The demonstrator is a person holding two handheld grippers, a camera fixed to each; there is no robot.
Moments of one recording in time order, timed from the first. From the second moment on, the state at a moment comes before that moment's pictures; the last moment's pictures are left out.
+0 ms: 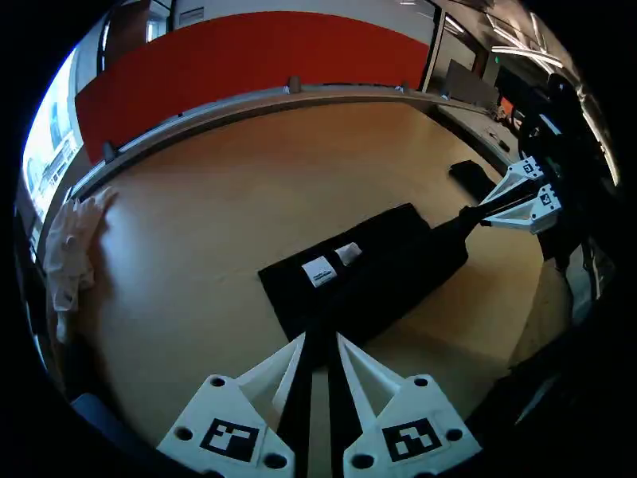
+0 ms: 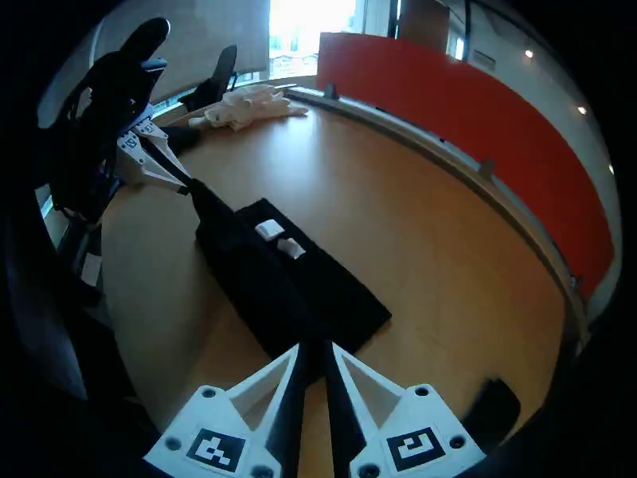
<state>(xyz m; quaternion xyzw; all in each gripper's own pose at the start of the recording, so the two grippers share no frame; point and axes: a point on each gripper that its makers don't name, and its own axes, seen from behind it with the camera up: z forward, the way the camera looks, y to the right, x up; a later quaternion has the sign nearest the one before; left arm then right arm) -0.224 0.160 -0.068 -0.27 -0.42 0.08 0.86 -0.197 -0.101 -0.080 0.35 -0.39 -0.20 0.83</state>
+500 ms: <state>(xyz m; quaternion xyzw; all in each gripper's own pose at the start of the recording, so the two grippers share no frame) -0.250 0.156 -0.053 -0.26 -0.43 0.08 0.86 -0.215 -0.099 -0.056 0.34 -0.40 -0.18 0.83</state>
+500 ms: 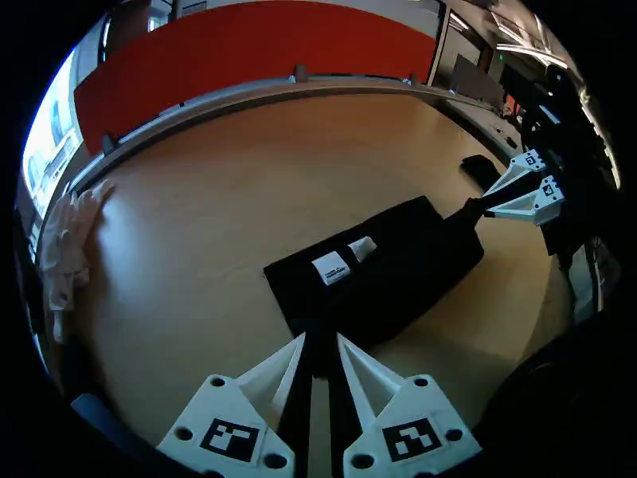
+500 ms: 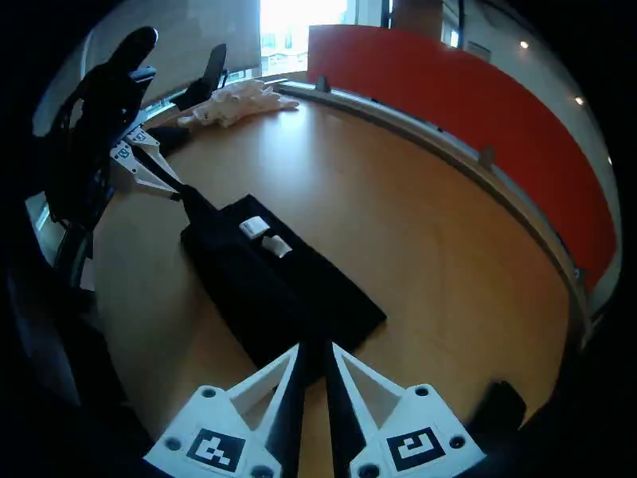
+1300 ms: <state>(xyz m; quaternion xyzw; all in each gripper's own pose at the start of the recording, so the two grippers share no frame) -0.300 0.158 -0.027 -0.24 -0.45 0.08 0.86 -0.266 -0.091 -0.041 0.31 -0.44 -0.17 0.82</state>
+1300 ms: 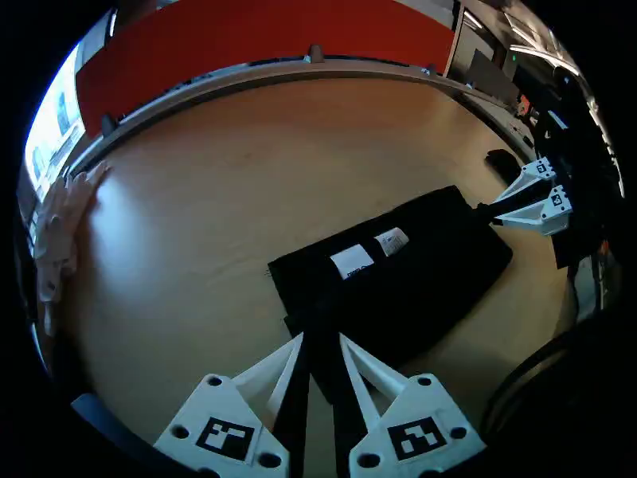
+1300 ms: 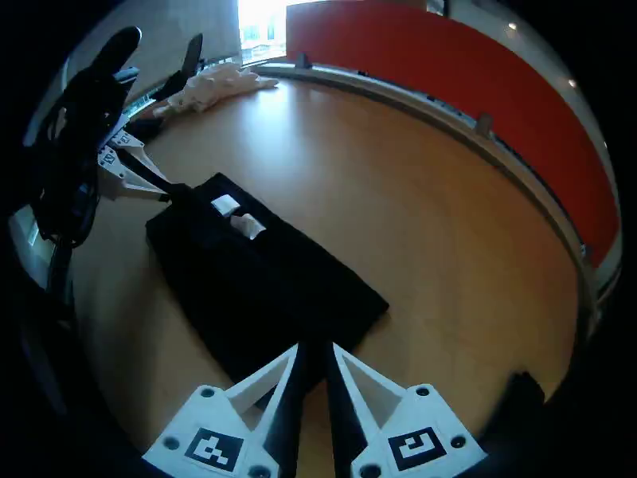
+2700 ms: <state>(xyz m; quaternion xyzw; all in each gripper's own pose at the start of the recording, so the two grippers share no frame) -0.293 0.136 0.019 -0.20 -0.43 0.12 0.87 -0.258 -0.077 0.010 0.25 -0.42 -0.18 0.86</state>
